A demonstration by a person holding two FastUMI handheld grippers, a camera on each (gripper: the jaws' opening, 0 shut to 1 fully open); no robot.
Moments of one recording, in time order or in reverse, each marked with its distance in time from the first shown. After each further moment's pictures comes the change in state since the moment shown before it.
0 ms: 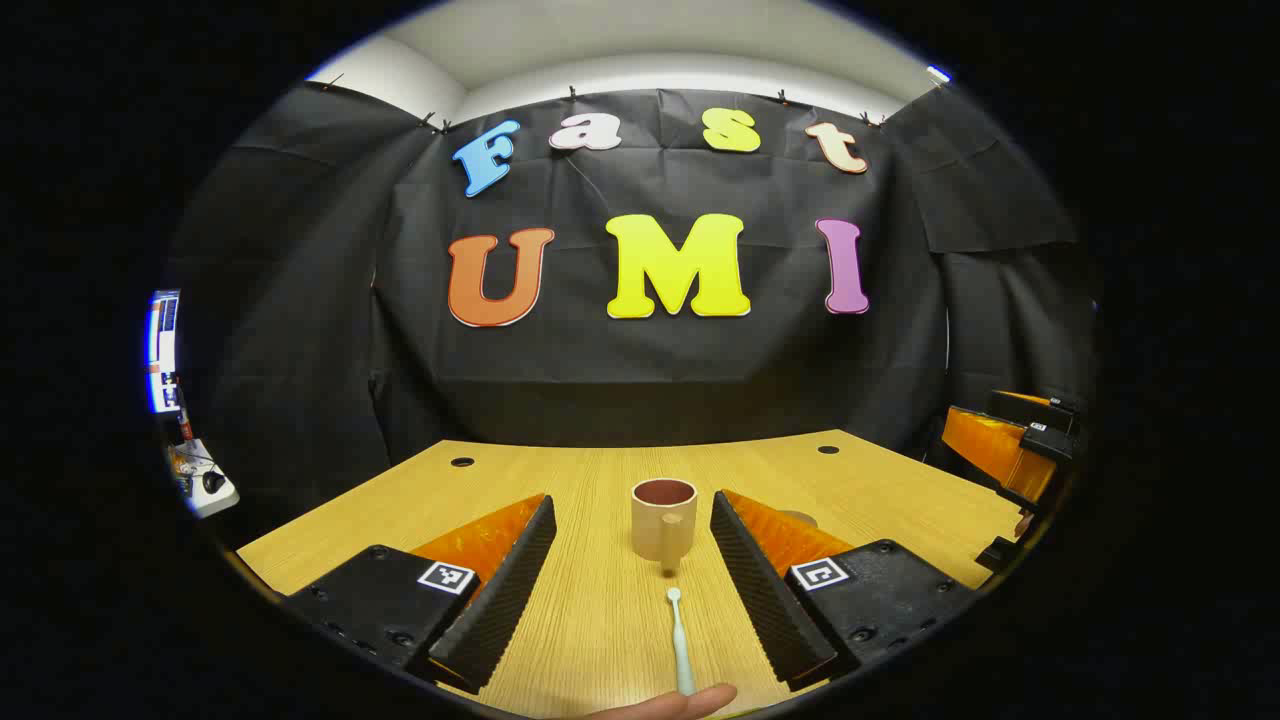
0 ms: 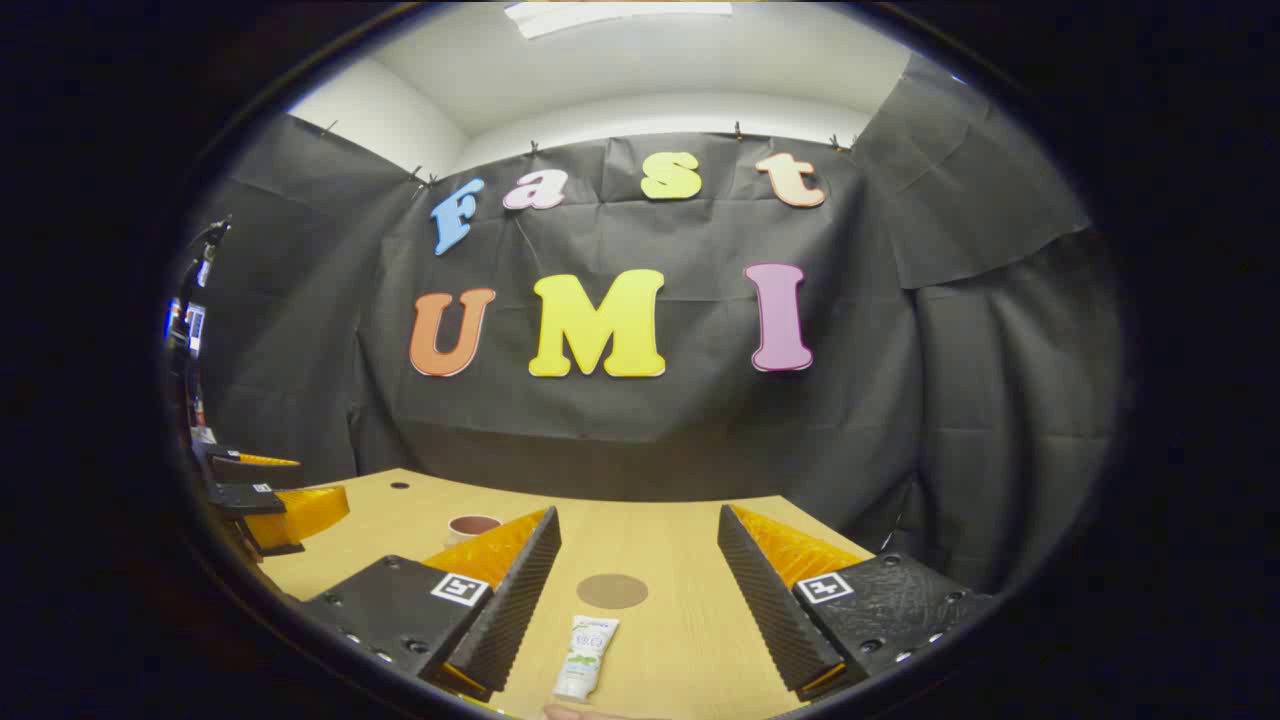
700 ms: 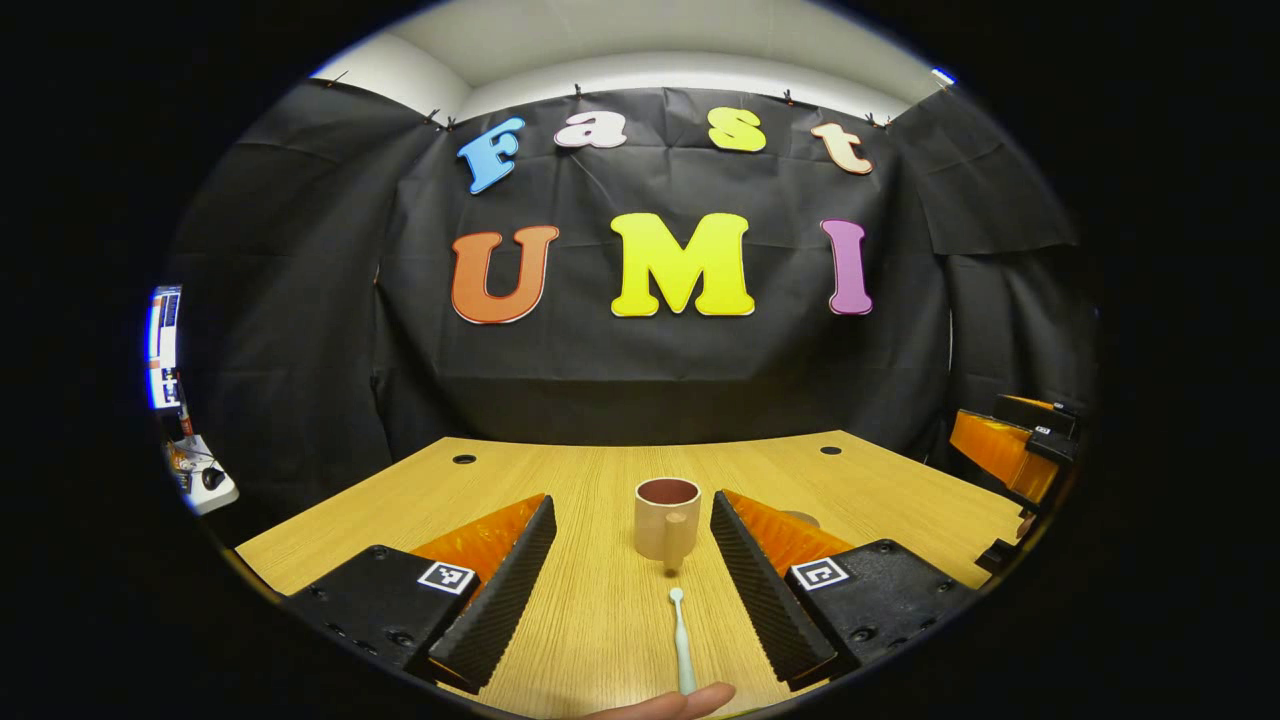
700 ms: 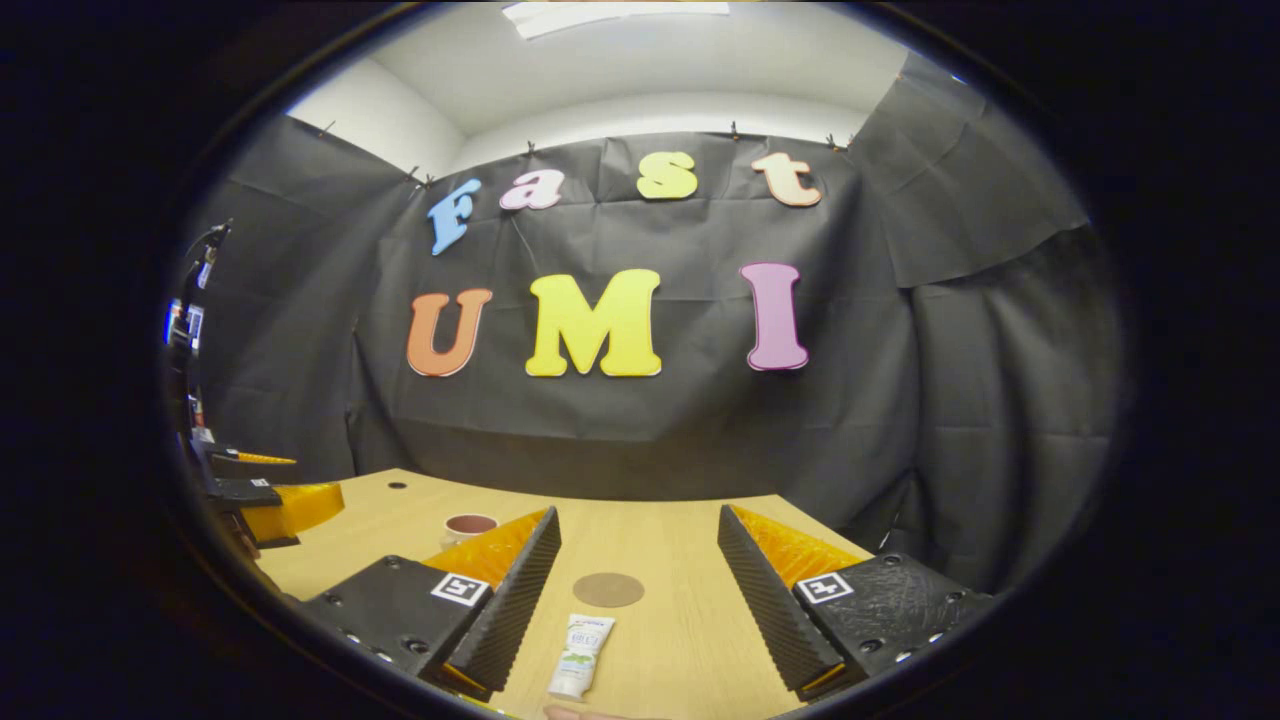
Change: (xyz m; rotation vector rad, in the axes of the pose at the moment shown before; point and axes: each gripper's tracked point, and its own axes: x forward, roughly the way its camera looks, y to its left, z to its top) left arm 0.002 0.005 -0.001 -0.016 0.004 0.009; right arm -0.002 -0.006 -0.003 0.004 0.002 -0.009
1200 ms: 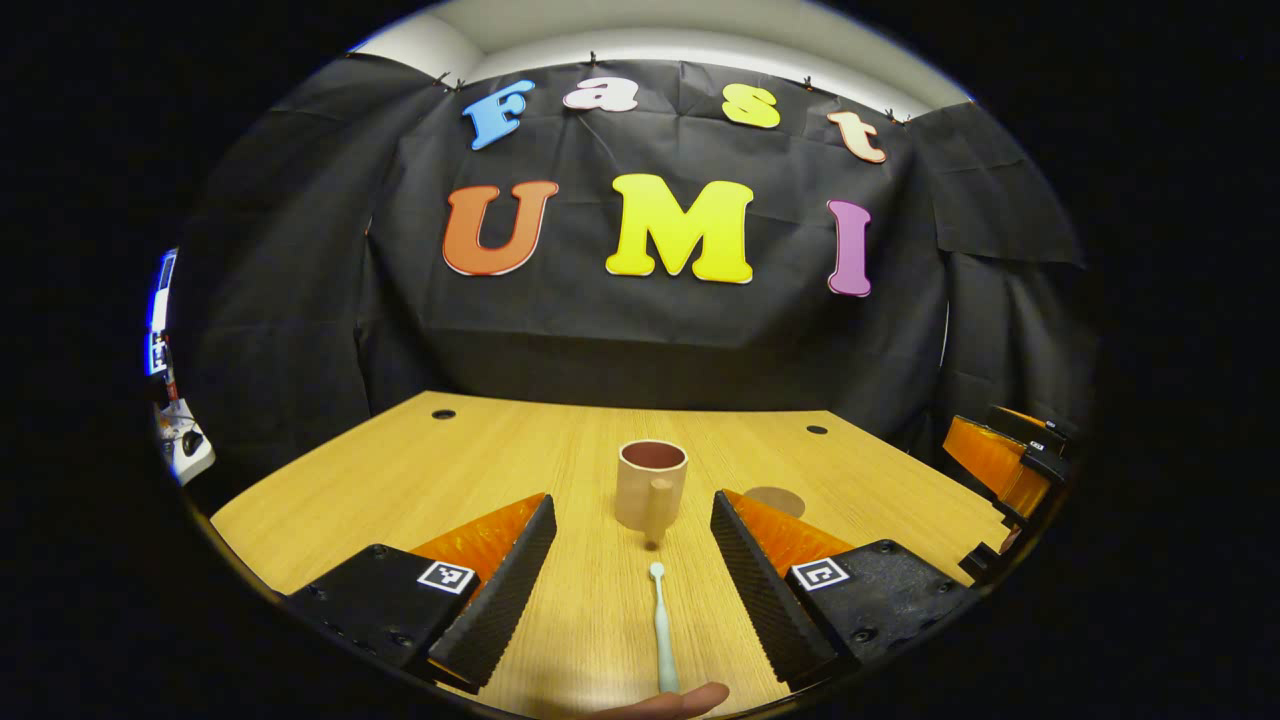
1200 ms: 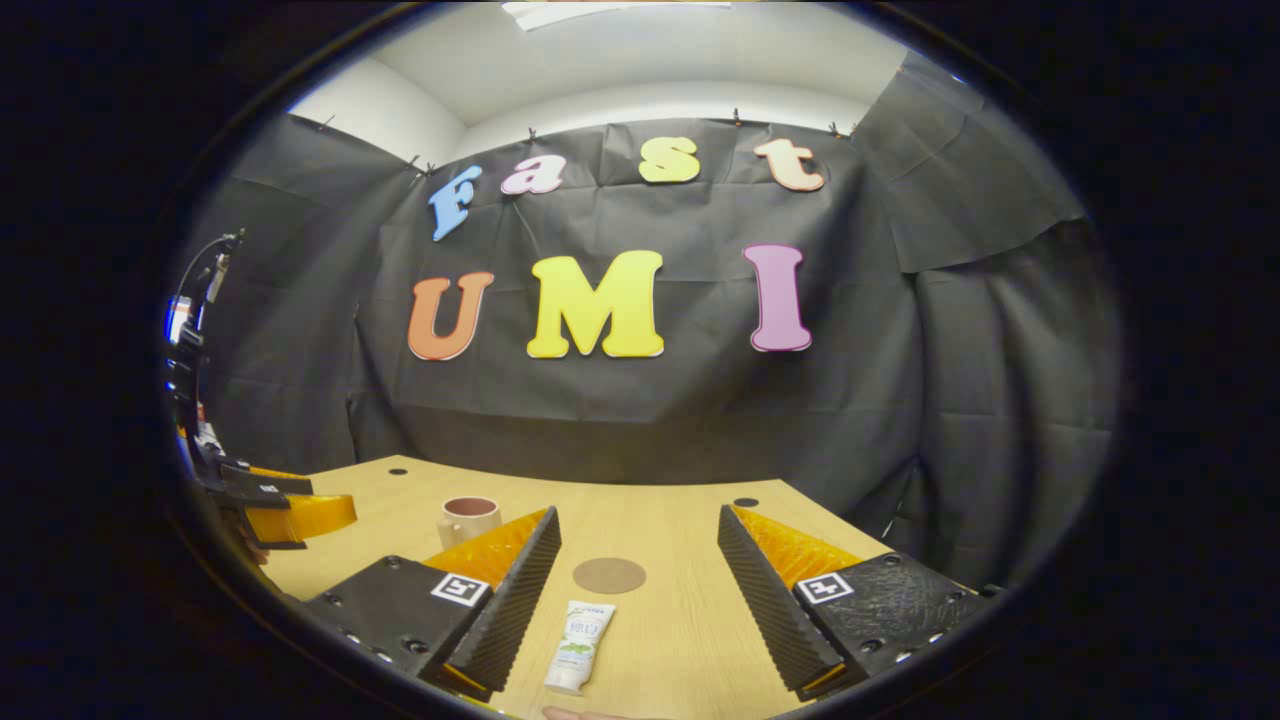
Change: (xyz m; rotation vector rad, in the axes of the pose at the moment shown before) left arm 0.010 -0.014 -0.047 -0.093 0.160 -0.062; right arm 0.005 0.003 -0.028 -0.004 0.054 0.006
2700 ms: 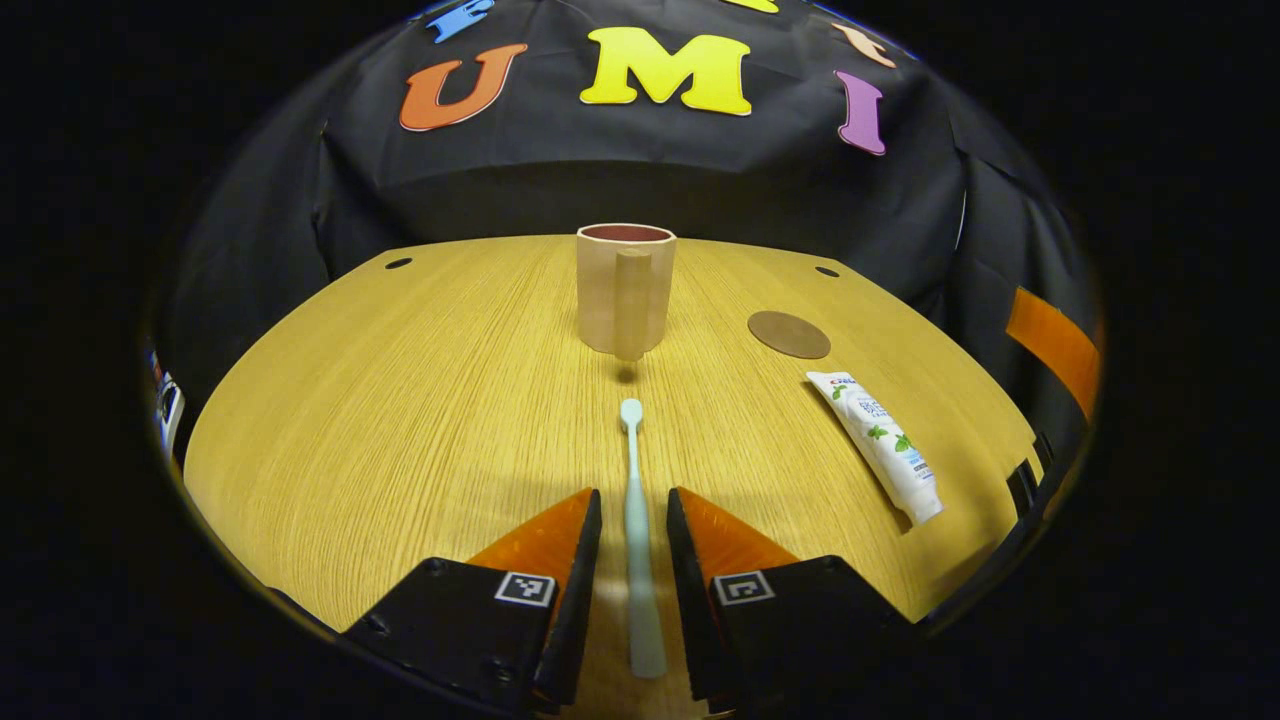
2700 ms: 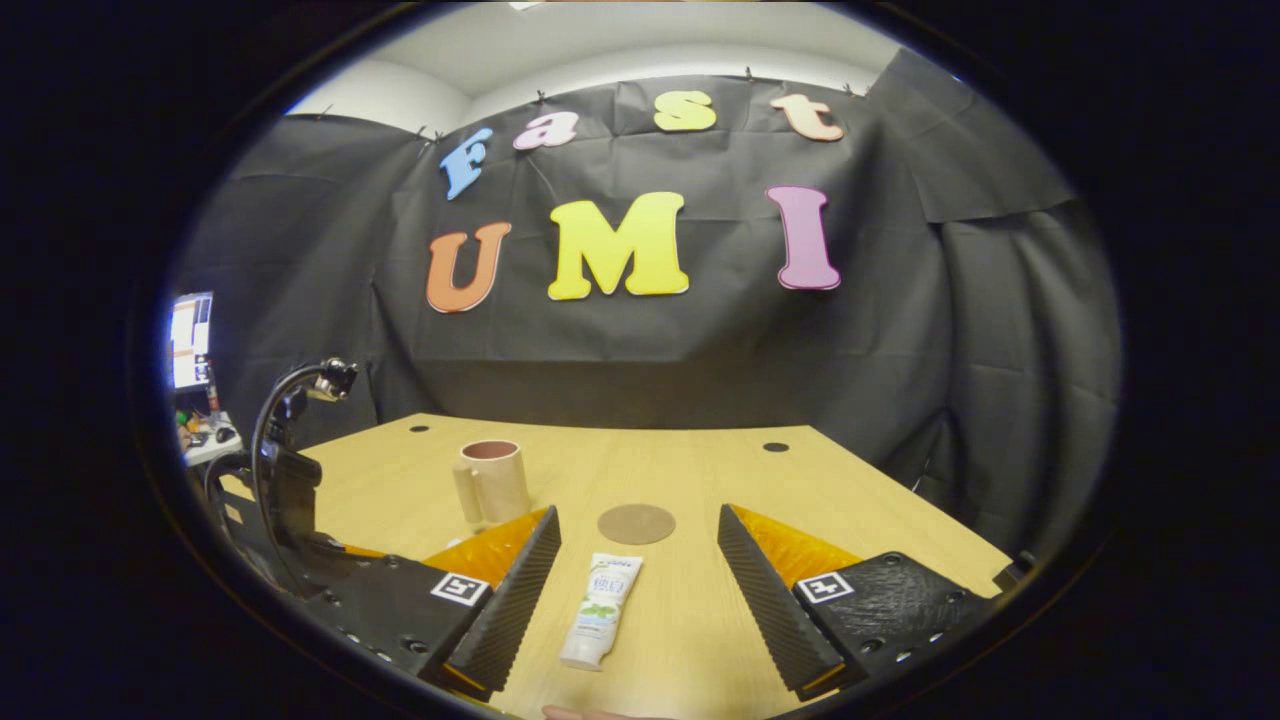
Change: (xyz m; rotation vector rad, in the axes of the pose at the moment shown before) left arm 0.029 -0.015 -0.136 0.027 0.411 -0.012; right arm 0.006 0.015 -0.055 0.009 0.143 0.063
